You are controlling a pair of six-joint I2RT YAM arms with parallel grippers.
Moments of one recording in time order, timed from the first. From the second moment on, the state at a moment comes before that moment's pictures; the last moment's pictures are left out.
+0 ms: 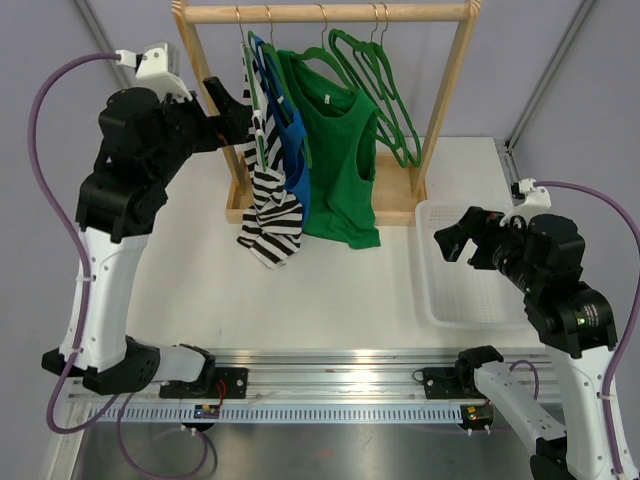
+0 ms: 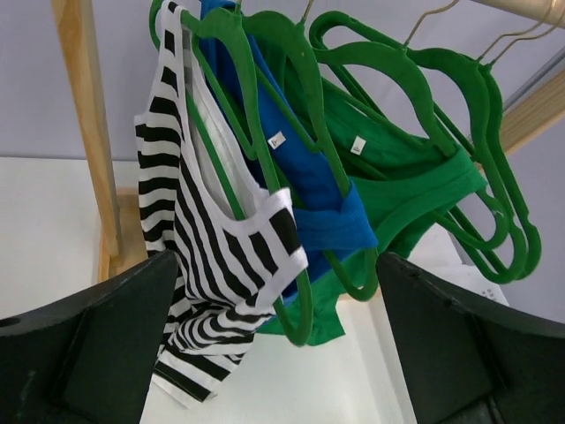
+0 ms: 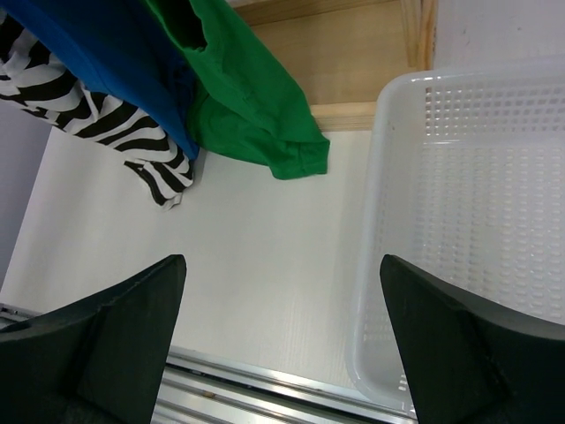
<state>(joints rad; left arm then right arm) -0.36 1.32 2.03 -0.83 -0.07 -0.36 0.21 0.73 1.26 -0.93 -0.10 0.37</state>
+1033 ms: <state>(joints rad) -0.41 1.83 2.36 -0.71 -0.42 -0.14 0.22 0.68 1.20 -0.93 -0.24 0.38</state>
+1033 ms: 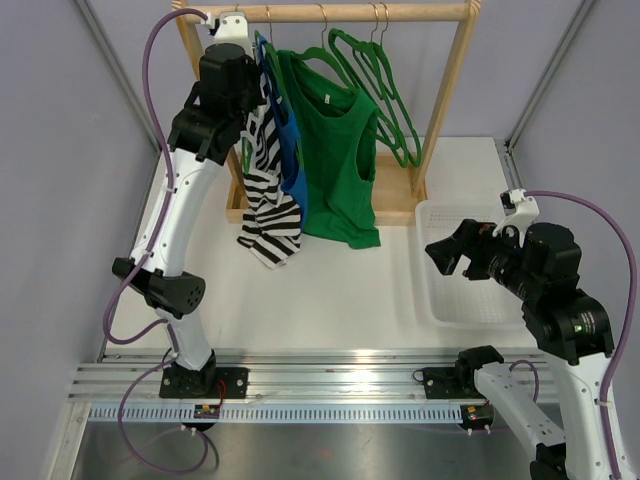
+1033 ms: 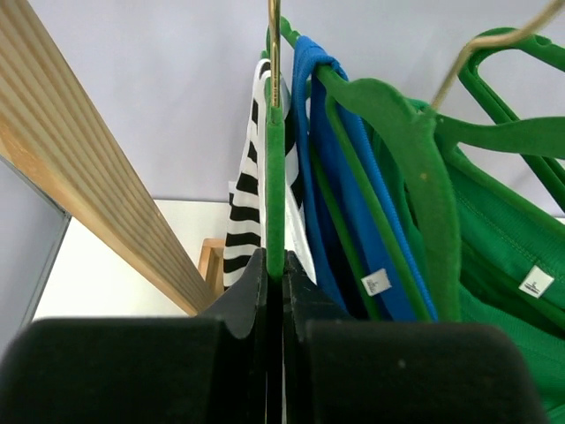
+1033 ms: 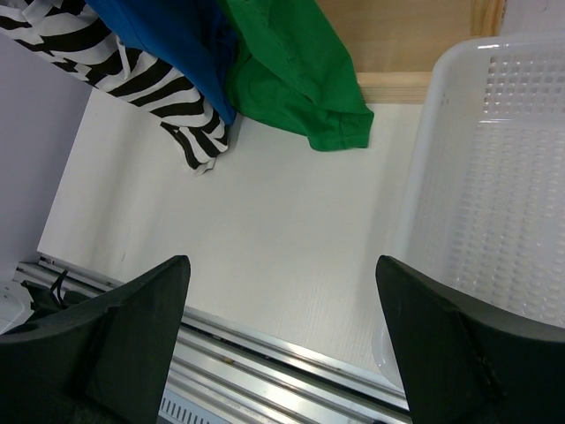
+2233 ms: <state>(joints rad) -0.42 0.88 1.45 -0.80 -0.12 -0.33 0.22 0.75 1.07 -0.56 -0.64 0.52</state>
